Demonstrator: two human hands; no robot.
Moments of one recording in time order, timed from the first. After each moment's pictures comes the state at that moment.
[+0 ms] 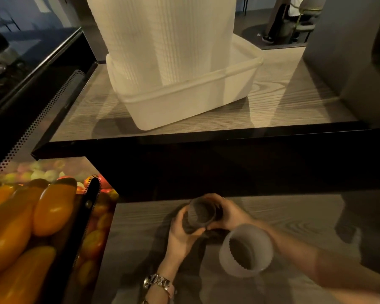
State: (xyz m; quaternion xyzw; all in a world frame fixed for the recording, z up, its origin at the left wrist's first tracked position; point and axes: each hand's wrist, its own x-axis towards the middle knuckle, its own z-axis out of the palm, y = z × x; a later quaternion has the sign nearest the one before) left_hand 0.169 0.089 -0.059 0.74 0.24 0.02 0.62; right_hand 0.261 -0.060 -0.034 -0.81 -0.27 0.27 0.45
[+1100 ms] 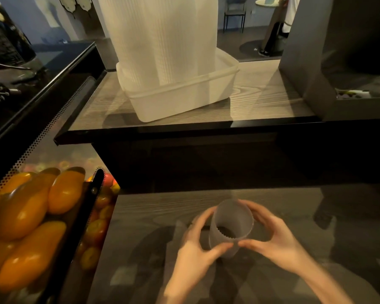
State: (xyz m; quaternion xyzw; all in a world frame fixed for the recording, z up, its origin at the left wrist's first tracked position) left_hand 0.092 0.024 0.044 0.82 0.09 0.01 0.56; right_hand 0.166 -0.158 0.047 -0.78 -0.21 0.17 0.57
